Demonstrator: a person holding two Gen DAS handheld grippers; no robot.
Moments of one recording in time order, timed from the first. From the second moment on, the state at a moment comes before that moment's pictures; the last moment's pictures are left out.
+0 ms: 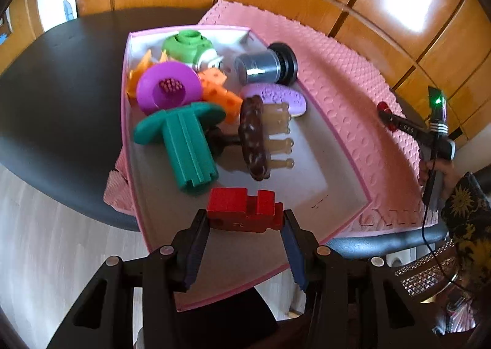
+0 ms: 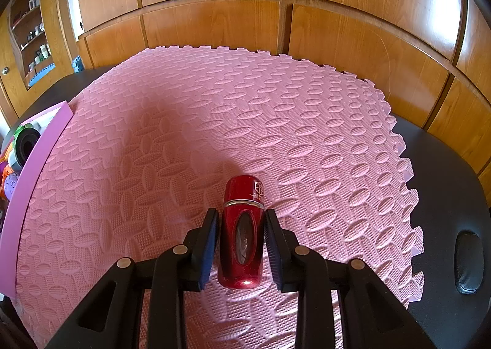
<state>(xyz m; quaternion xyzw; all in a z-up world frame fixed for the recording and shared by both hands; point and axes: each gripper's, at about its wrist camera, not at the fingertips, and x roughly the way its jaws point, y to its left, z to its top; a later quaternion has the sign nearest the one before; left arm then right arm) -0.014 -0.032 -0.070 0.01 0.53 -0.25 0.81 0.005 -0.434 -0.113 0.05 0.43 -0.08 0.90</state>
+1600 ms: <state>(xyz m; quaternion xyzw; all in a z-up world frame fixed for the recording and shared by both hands) -0.017 -0.020 -0.040 0.02 0.46 -0.18 0.87 0.007 -0.432 -0.114 0.03 0.43 -0.09 0.90</state>
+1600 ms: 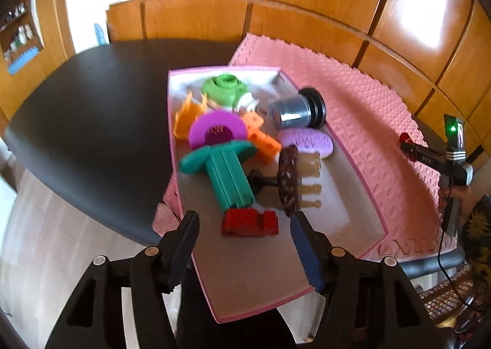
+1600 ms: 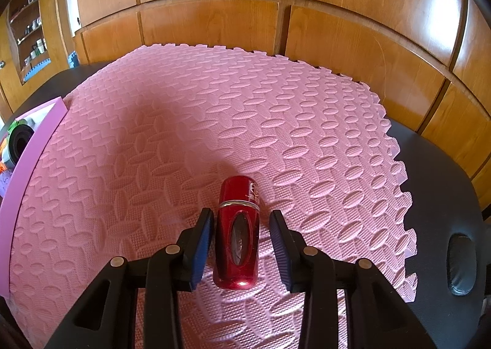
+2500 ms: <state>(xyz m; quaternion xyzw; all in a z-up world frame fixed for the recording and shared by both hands) -0.009 -0.011 -0.031 0.03 0.42 -0.13 0.90 -0.004 -0.381 -0.088 0.08 0.48 -0.09 0.87</state>
